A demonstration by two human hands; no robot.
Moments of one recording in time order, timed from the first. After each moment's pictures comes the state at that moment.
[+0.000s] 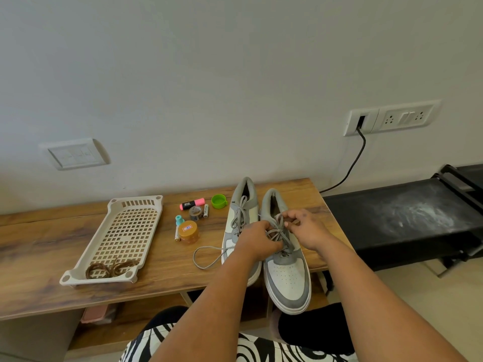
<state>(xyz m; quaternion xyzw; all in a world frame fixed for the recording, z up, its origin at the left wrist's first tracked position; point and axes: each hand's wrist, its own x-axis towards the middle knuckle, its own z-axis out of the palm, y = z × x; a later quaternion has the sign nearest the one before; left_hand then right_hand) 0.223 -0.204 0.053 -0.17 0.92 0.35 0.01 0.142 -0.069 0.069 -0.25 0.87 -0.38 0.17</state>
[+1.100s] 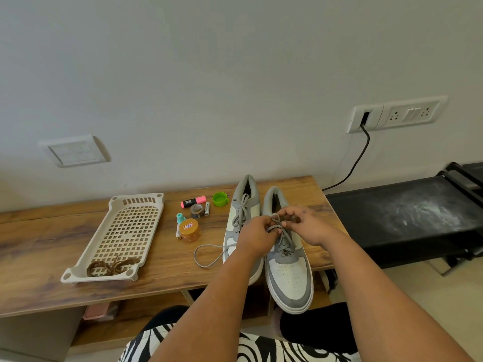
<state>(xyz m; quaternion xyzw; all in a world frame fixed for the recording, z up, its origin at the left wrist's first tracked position) 0.216 -0.207 0.043 -0.18 0.90 0.40 -0.05 0.129 -0.071 0.067 -0.31 0.86 -0.35 0.21</state>
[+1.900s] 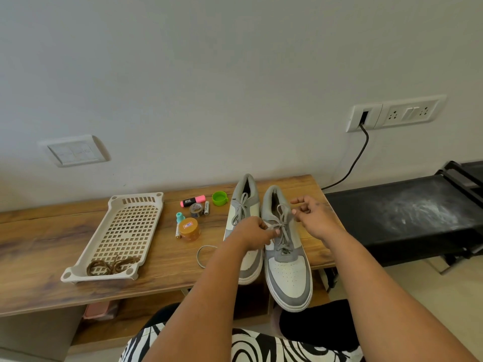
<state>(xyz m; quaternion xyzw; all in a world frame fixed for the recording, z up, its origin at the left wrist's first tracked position) 0.223 -0.220 0.069 -0.21 0.88 0.42 0.09 0.124 -0.068 0.067 -0.16 0.86 -0.46 0.16</state>
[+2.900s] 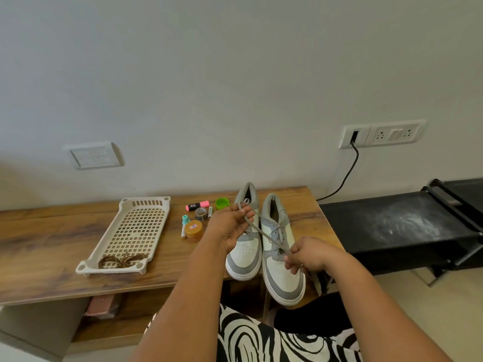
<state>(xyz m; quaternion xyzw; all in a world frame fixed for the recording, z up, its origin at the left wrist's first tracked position) 0.267 -0.239 0.112 -0.28 0.41 0.86 -0.11 0.205 -0.041 0.112 -0.20 0.87 -0.26 0.37</state>
